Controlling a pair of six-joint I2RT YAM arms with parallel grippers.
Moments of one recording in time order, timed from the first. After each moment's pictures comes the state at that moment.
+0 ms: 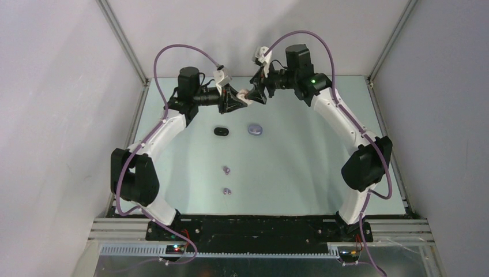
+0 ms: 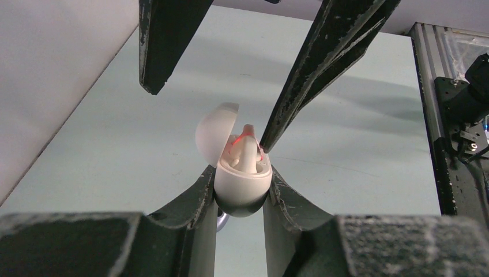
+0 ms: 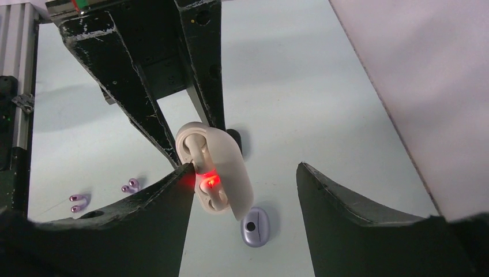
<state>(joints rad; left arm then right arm) -0.30 1.61 1.33 -0.01 1.03 0.24 0.48 1.83 1.89 -0.44 -0.77 -0.40</state>
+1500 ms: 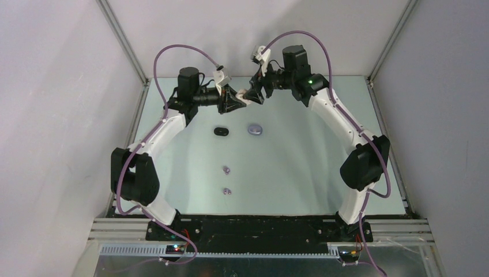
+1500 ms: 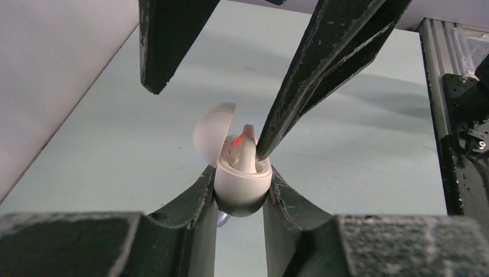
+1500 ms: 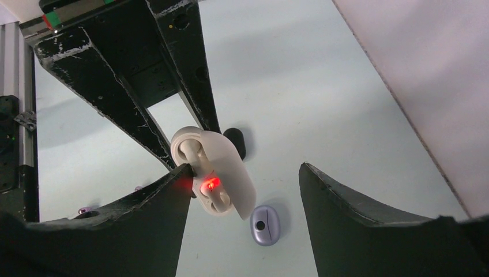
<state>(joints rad) -0.29 1.61 1.33 -0.02 1.02 0.25 0.50 1.84 1.89 -0.43 -0.69 -0.31</state>
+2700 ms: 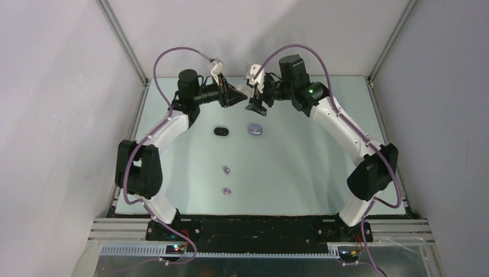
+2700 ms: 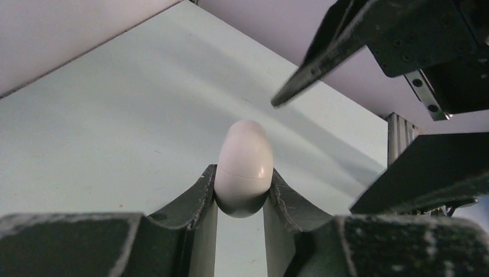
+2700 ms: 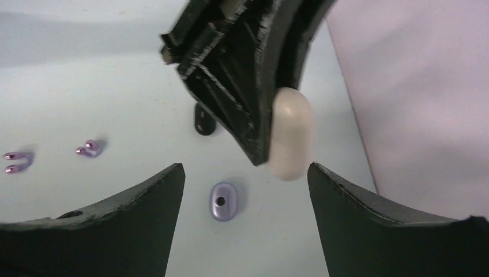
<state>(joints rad) -0.26 1.68 1.27 0.31 0.93 -0.26 0.55 1.73 1.77 -0.50 -0.62 -0.68</state>
